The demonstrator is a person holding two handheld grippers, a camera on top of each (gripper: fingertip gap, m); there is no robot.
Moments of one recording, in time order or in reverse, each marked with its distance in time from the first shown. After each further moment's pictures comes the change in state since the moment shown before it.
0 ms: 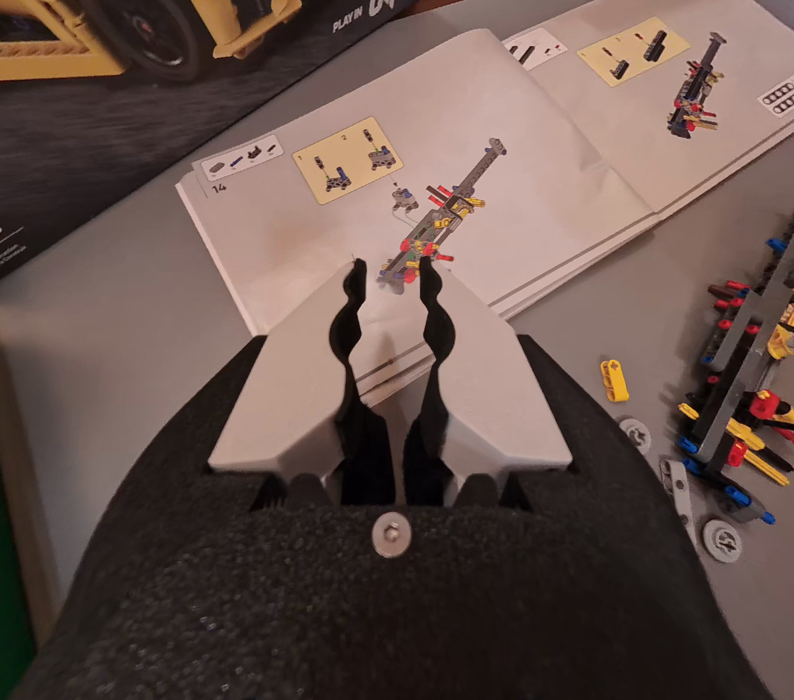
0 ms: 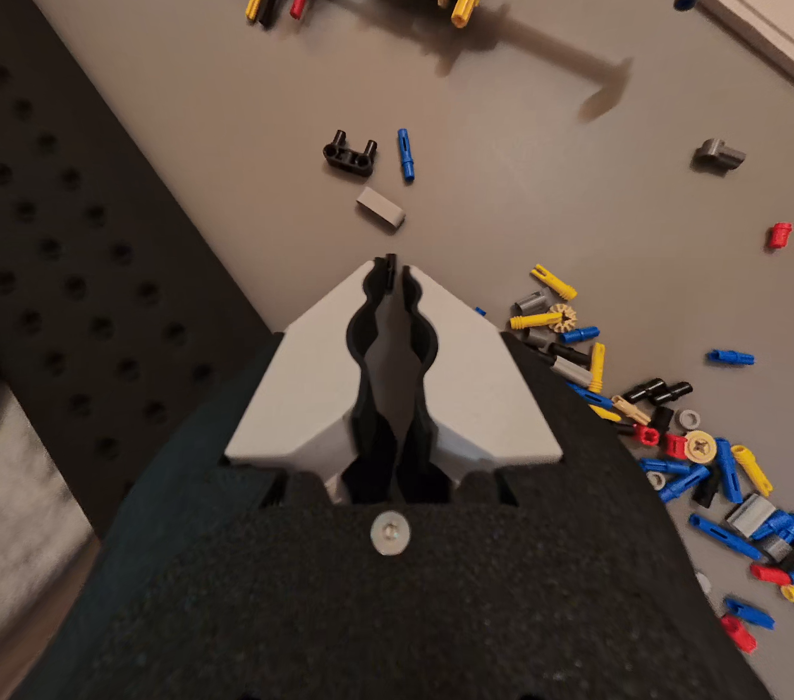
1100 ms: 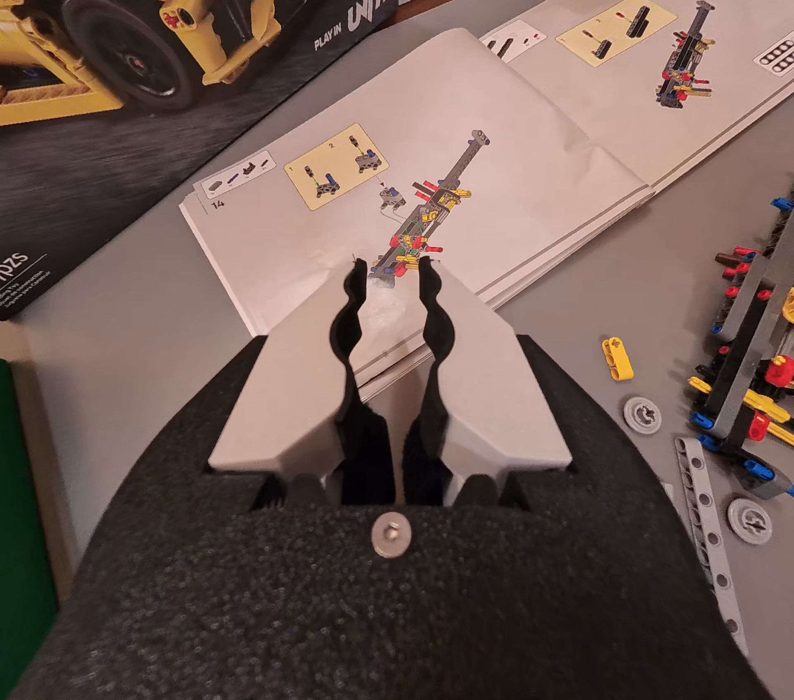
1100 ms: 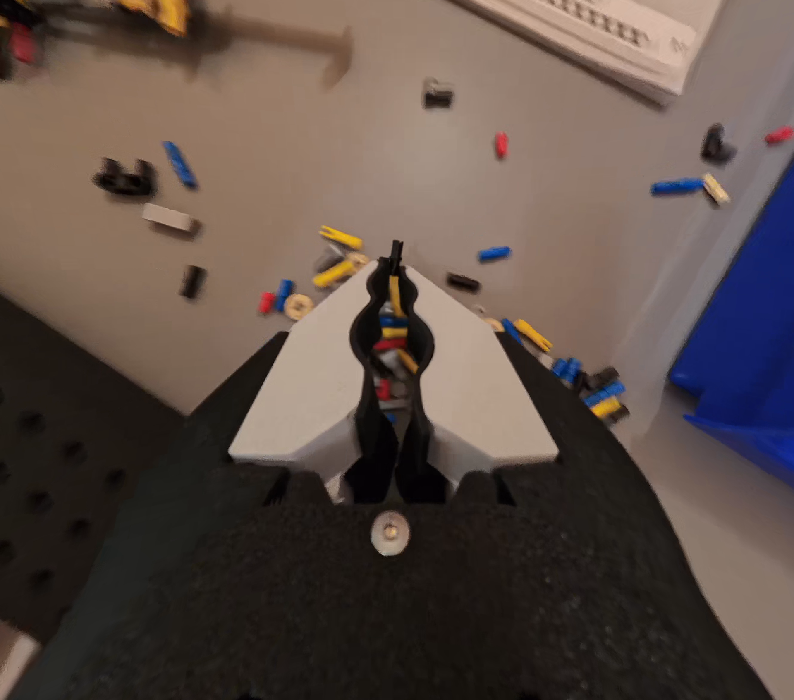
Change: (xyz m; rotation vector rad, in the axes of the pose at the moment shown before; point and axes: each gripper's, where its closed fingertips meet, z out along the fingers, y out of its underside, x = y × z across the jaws) left arm 0.010 0.003 -0.007 0.035 -0.016 0.105; right arm 0.088 0.013 -0.037 -0.012 0.269 0.205
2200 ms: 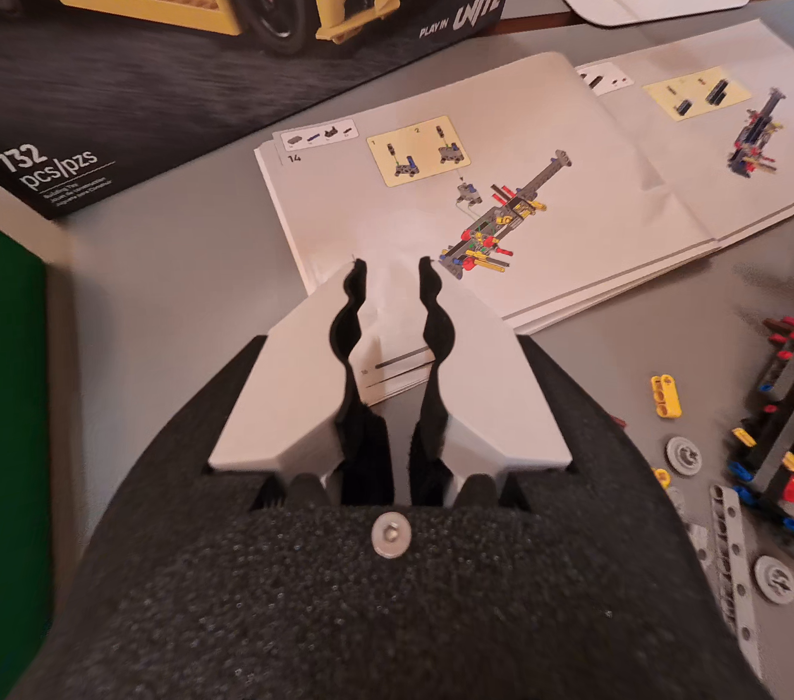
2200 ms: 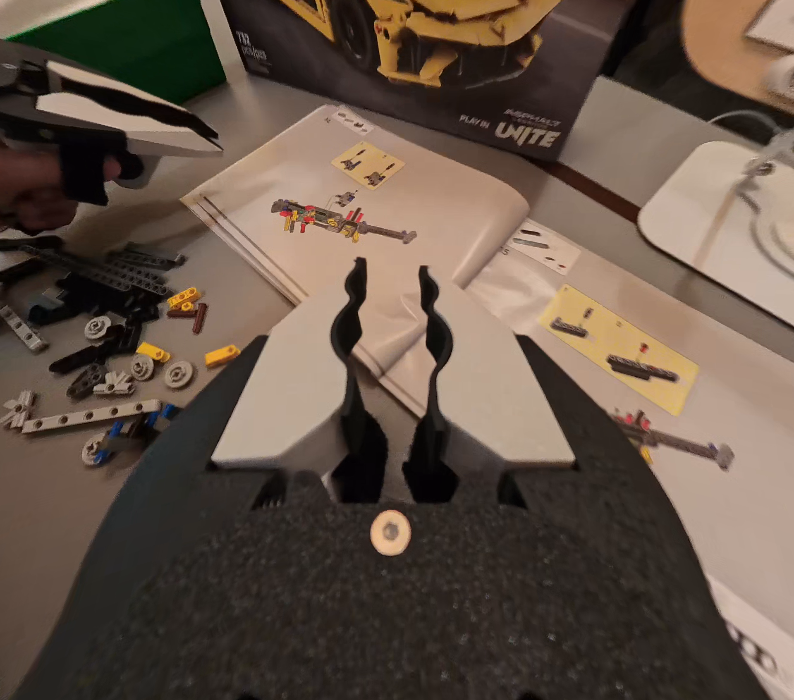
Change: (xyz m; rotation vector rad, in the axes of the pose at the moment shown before) left arm -0.043 0.016 -0.005 0.036 -0.085 -0.212; right arm -0.077 -0.246 0.075 0.401 -0.204 -0.115
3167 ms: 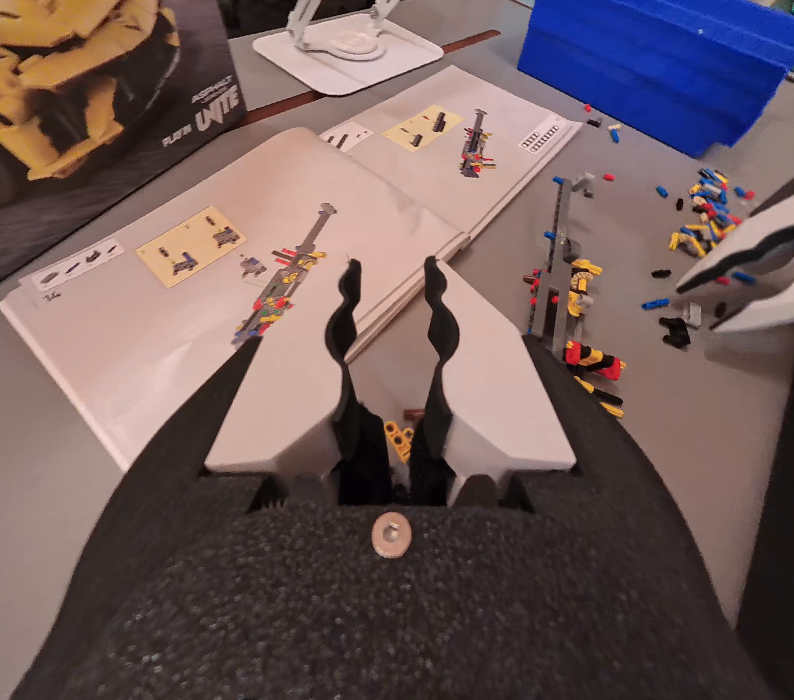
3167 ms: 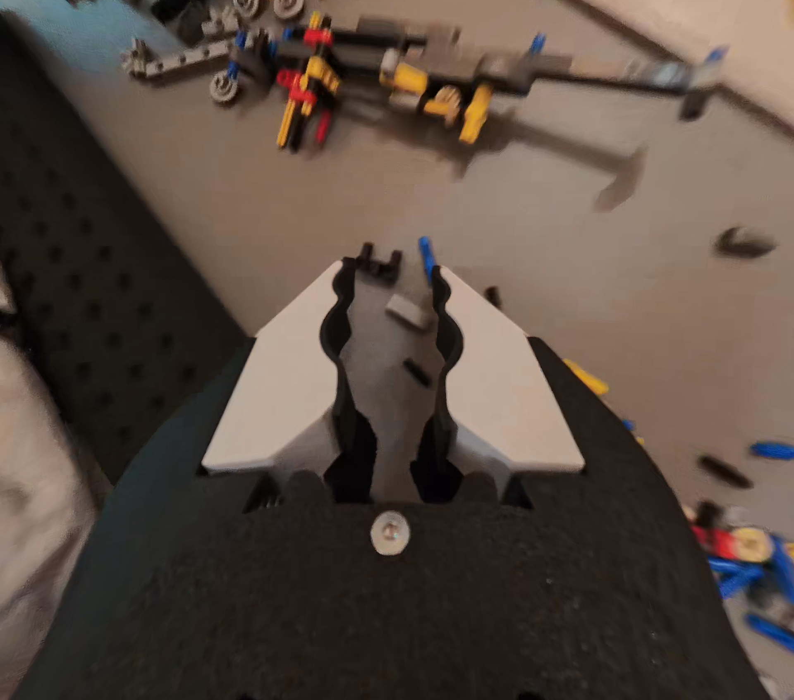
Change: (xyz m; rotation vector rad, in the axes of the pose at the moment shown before) left arm 0.119 -0.016 -0.025 0.142 0.408 0.203; right arm -0.083 0.166 -0.116 -0.395 -0.128 0.093
